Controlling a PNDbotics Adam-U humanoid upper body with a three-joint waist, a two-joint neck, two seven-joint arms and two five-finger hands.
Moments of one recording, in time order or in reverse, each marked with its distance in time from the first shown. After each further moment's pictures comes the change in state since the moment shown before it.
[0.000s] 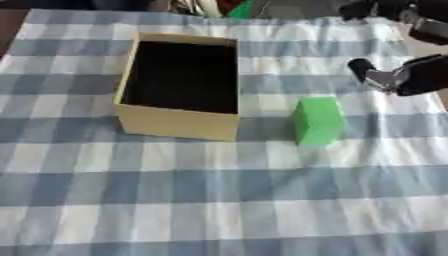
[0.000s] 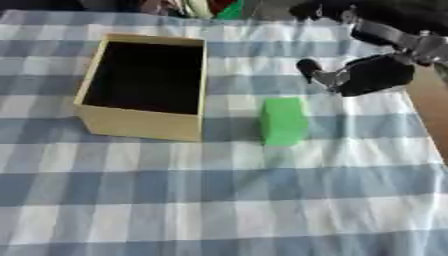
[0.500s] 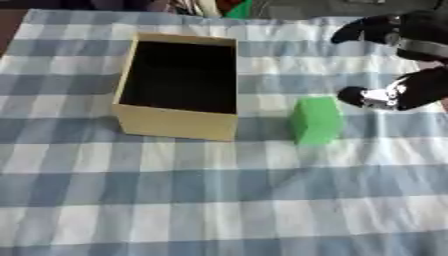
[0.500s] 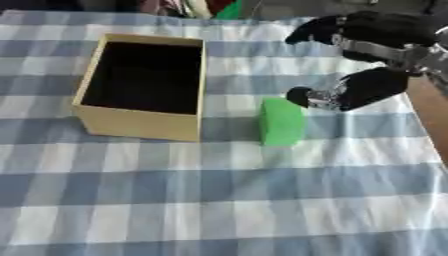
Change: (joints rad) left arm 0.000 0.000 0.000 0.000 0.000 0.004 -0.004; right arm 0.008 -0.007 0.029 0.000 -0.003 0.048 0.065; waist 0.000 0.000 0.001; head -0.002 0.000
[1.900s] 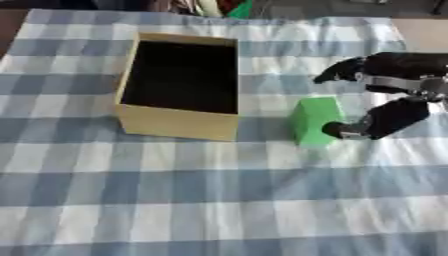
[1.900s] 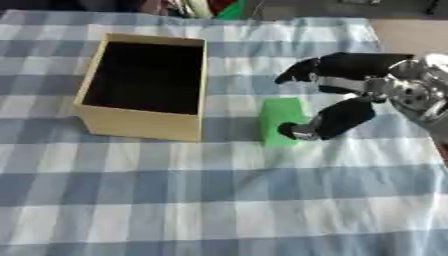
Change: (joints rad) left arm -0.001 -0.002 -0.001 0.000 0.000 0.013 -0.019; right arm -0.030 0.036 0.137 0.065 0.044 0.064 0.107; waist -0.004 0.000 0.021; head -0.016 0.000
